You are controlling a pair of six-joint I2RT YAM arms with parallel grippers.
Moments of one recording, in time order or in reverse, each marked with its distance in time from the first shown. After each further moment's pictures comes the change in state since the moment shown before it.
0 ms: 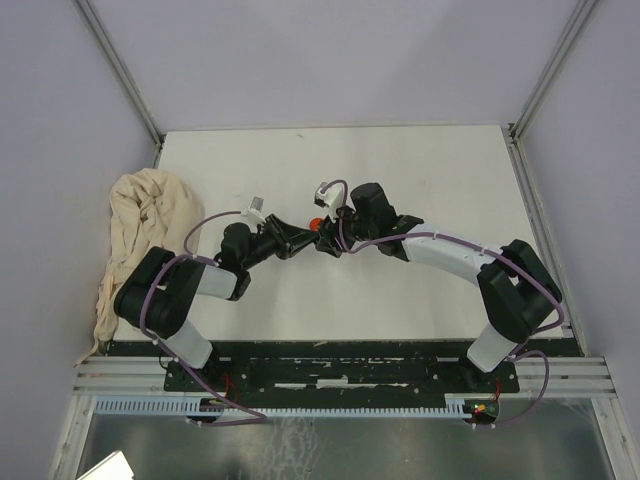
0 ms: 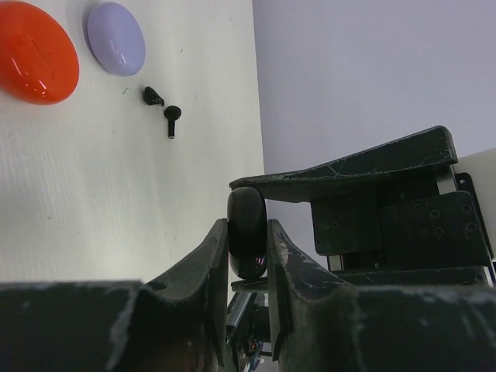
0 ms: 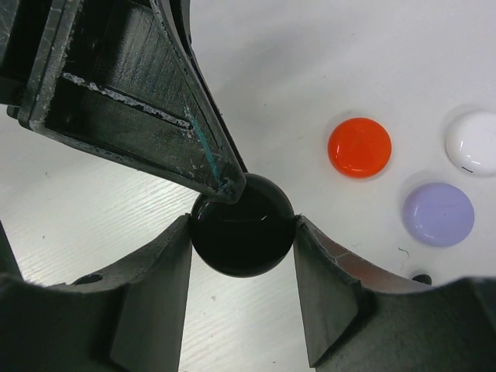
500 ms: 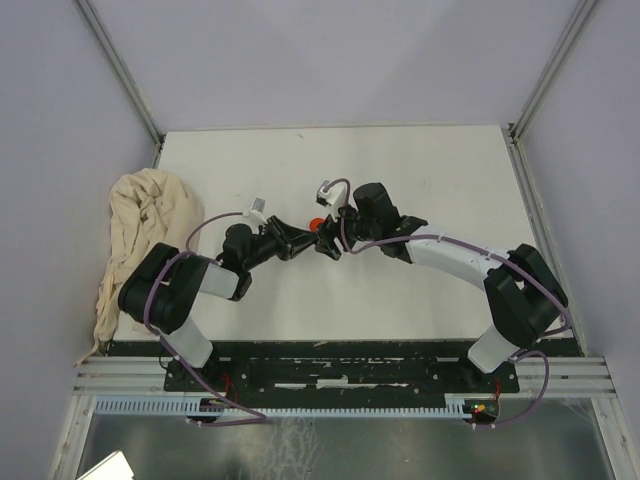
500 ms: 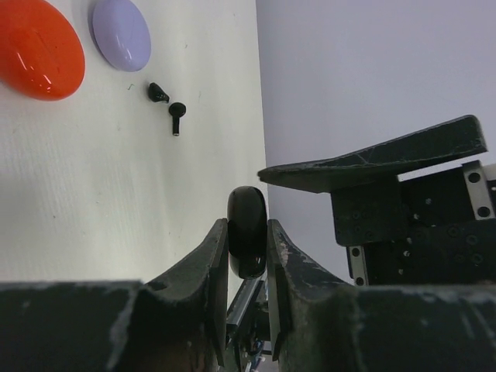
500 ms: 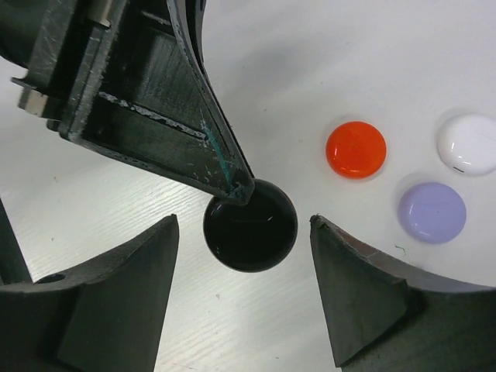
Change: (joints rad) left arm -0.005 0.029 0.000 0.027 0.000 -0.003; right arm 0.000 -0.021 -0.007 -0.001 0.008 0.009
